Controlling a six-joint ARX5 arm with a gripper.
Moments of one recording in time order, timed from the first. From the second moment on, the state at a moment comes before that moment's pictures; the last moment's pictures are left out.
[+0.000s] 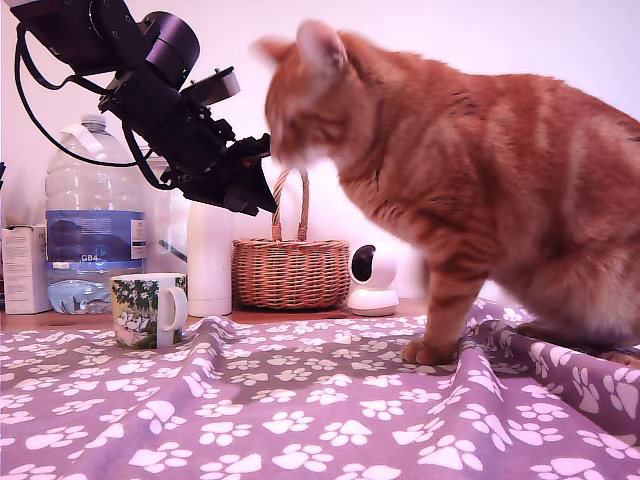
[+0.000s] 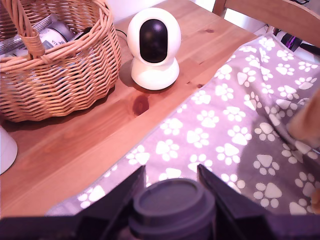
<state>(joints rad) -0.36 1.91 1.44 -0.11 0.31 0.11</state>
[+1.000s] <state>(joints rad) -0.35 1.91 1.44 -0.17 0.30 0.11</state>
